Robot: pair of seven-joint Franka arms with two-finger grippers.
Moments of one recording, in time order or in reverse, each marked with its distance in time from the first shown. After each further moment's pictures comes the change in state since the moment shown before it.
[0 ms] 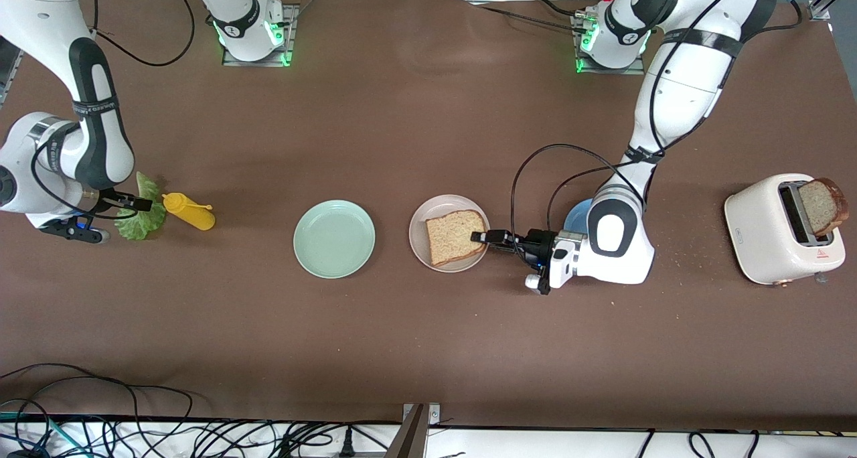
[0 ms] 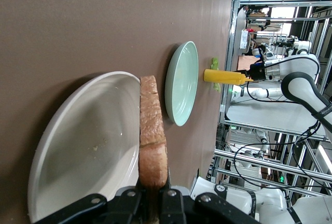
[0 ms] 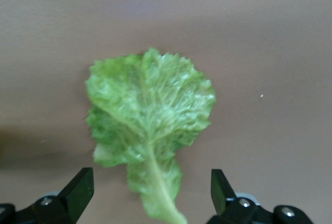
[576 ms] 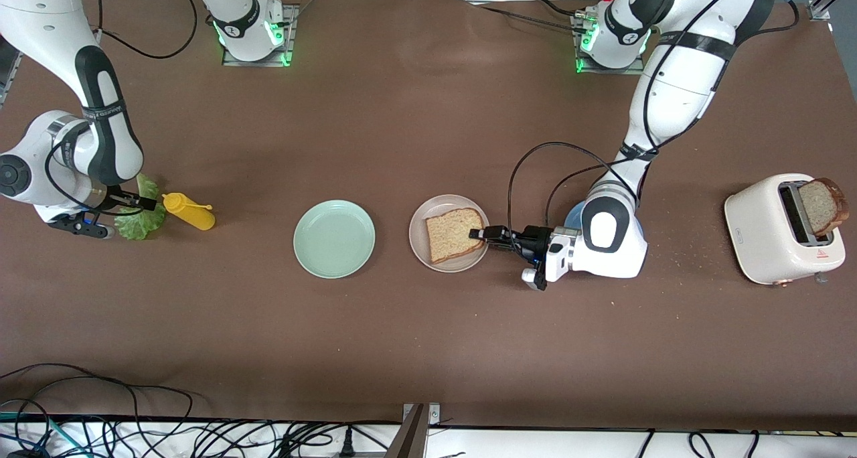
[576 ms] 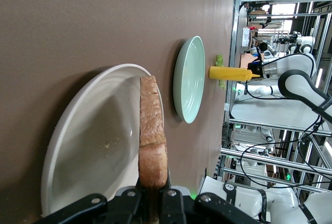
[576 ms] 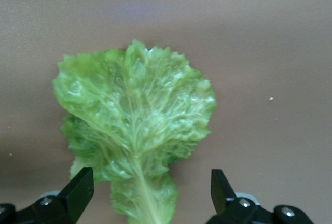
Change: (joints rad) left arm -0.007 0.000 0.000 -0.032 -0.007 0.022 0.053; right arm -0.017 0.025 0.007 -0.044 0.046 0.079 -0.019
